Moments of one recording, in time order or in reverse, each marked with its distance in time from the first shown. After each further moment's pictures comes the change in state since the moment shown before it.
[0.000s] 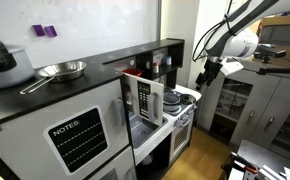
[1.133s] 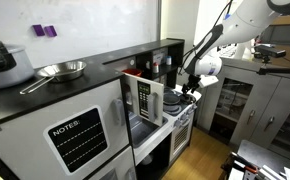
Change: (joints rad) arm -0.103 0.542 0.124 0.376 0.128 0.215 -0.045
